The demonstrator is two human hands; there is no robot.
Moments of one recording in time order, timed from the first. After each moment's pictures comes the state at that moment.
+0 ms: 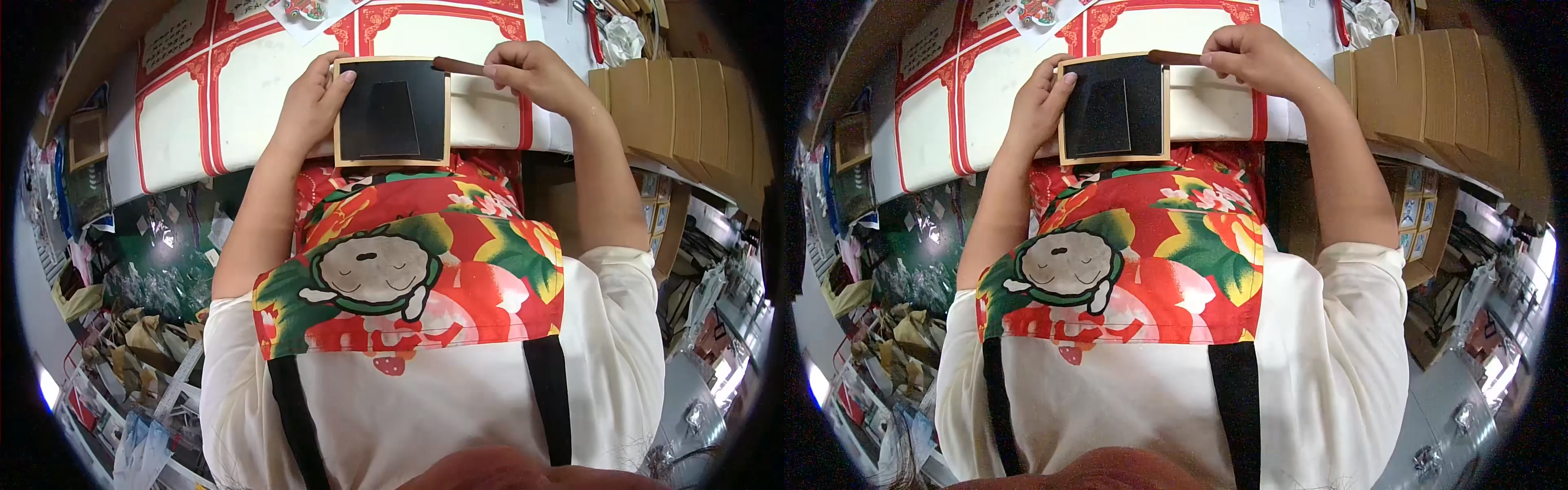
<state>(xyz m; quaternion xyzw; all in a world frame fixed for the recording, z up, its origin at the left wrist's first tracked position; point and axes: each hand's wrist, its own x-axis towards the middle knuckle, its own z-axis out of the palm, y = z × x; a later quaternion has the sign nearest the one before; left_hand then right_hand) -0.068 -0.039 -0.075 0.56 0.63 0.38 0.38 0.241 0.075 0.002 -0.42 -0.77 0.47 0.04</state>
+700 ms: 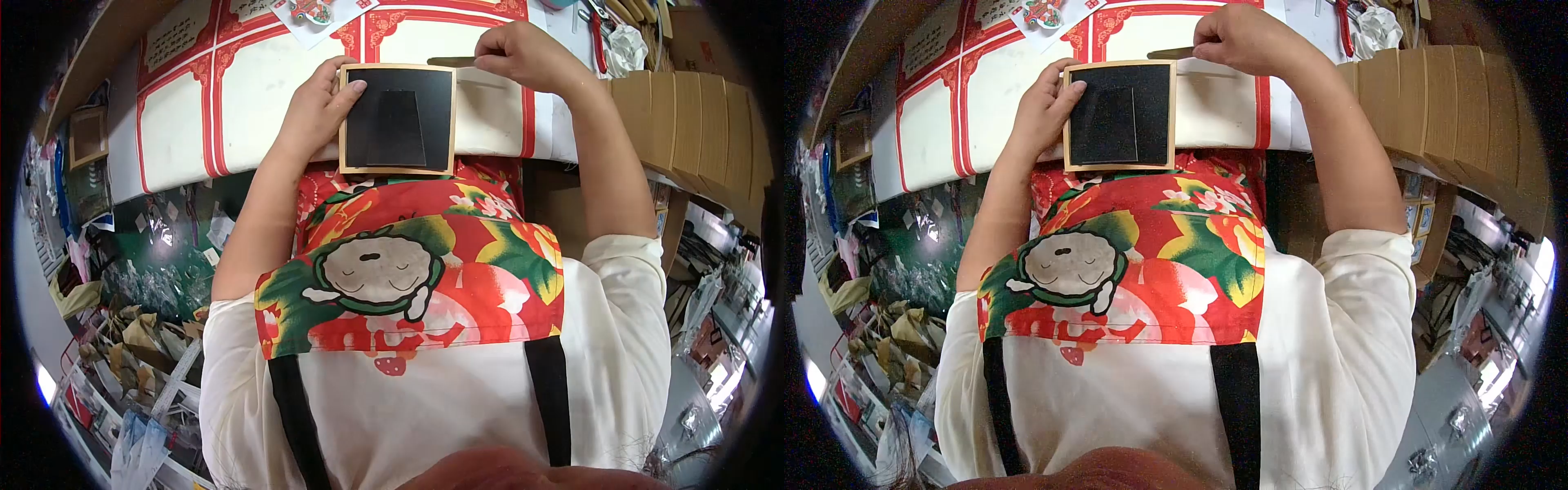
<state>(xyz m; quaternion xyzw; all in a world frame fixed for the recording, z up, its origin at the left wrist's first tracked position) -0.069 -0.040 -0.061 0.54 0.65 0.31 0.43 0.213 0.105 0.013 -0.38 -0.86 0.34 -0.04</state>
